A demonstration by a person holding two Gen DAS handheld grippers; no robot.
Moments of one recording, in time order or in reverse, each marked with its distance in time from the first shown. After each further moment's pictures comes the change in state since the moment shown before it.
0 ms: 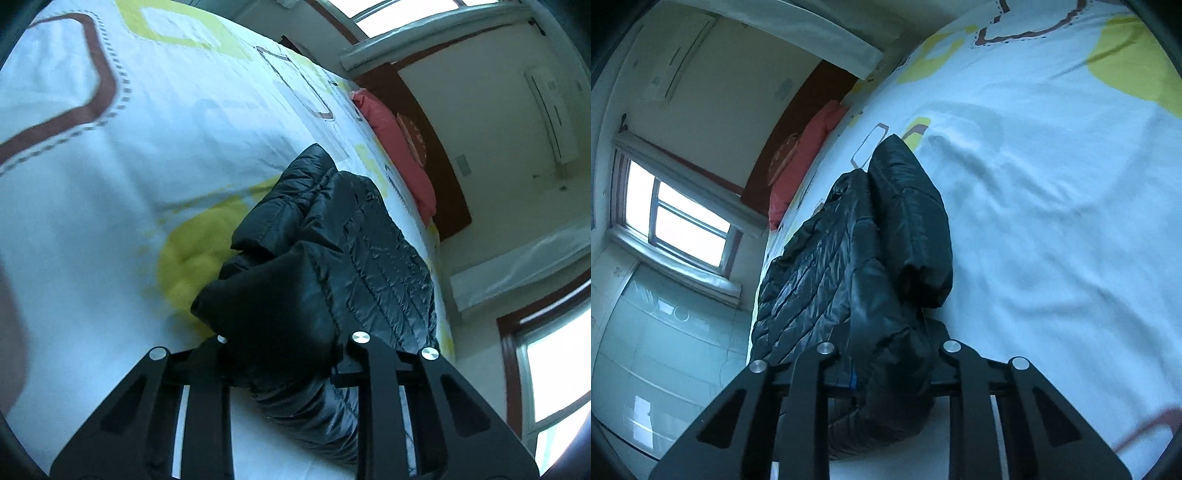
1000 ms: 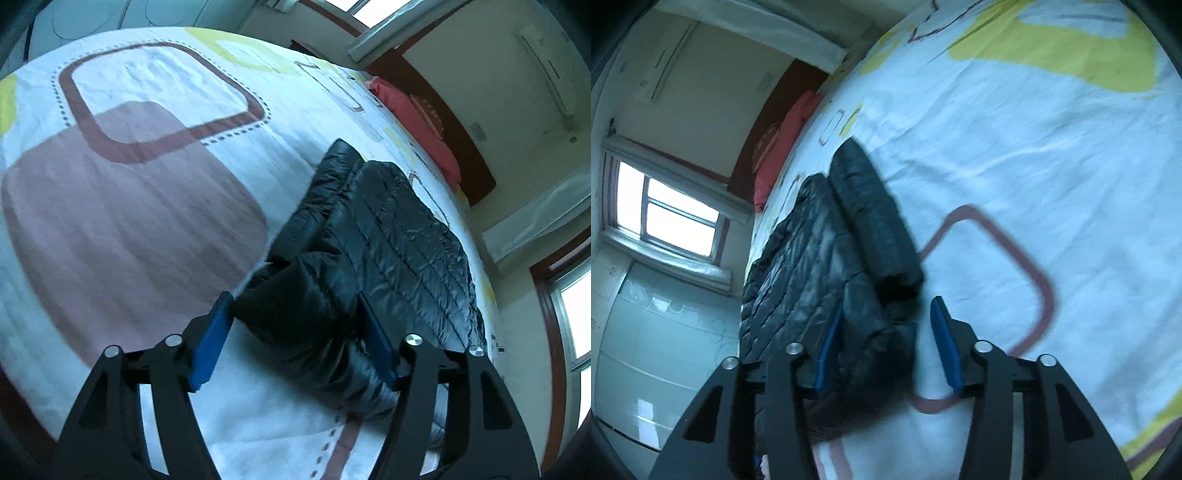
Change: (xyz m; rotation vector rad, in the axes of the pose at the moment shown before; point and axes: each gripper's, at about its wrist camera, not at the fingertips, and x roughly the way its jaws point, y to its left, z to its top) left arm -0.136 0.082 -0.048 0.146 0.015 0.162; right arm -0.113 -0.066 -0.064 0.059 0.040 -0.078
